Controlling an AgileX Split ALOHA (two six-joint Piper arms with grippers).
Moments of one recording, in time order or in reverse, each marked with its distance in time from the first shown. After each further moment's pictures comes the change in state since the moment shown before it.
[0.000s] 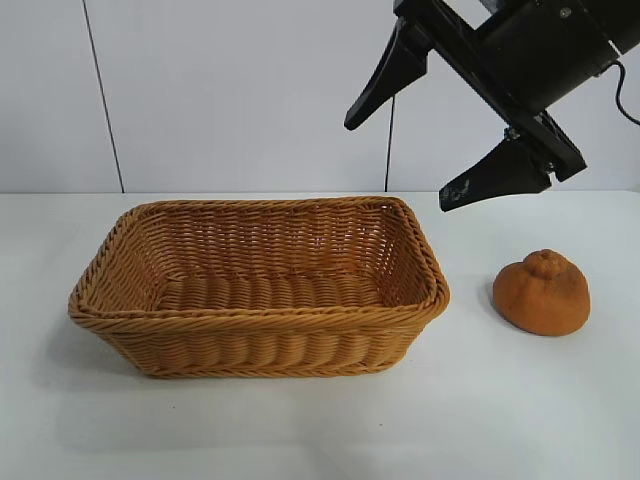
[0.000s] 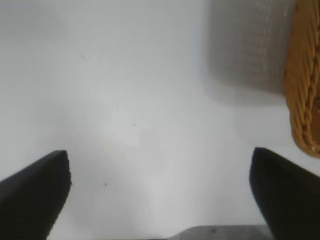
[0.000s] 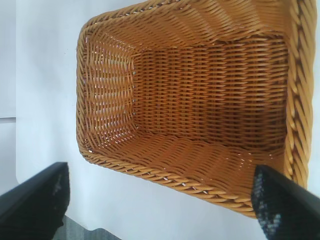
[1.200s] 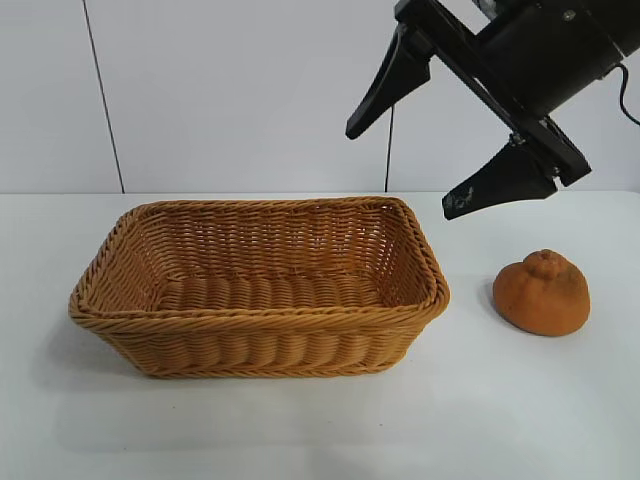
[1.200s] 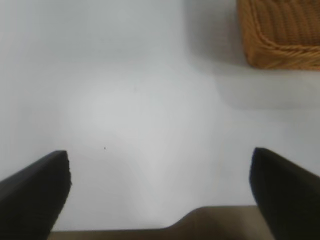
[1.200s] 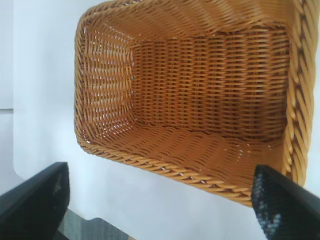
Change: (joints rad) left arm 0.000 -1.280 0.669 -0.008 -0.148 0.000; right arm 0.000 0.000 0.000 -0.064 0.068 0.010
